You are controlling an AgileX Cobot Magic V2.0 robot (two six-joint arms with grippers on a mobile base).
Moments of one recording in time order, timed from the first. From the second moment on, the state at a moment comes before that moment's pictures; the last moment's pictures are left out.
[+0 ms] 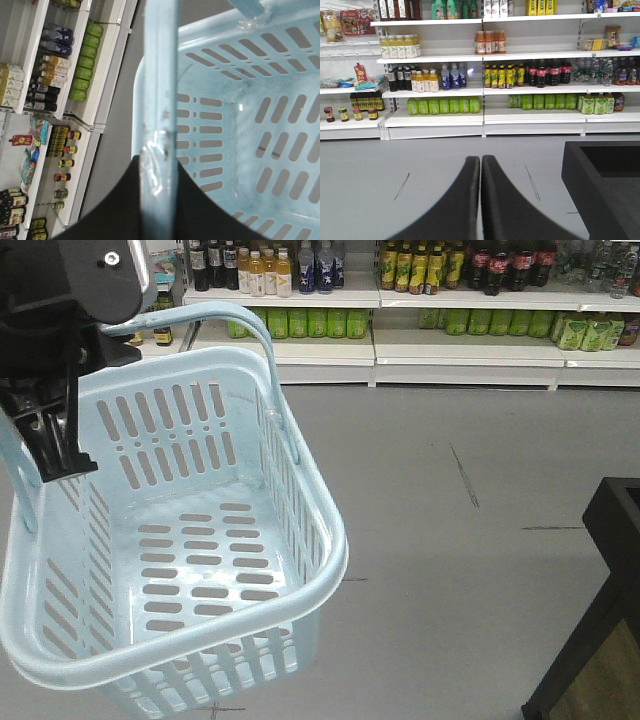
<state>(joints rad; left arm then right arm) -0.69 1.28 -1.54 0.32 1.06 0.67 -0.01 -0.01 0.03 -0.12 0.10 0.12</state>
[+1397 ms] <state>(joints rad) -0.69 1.28 -1.54 0.32 1.06 0.67 -0.01 -0.01 0.03 -0.12 0.10 0.12</state>
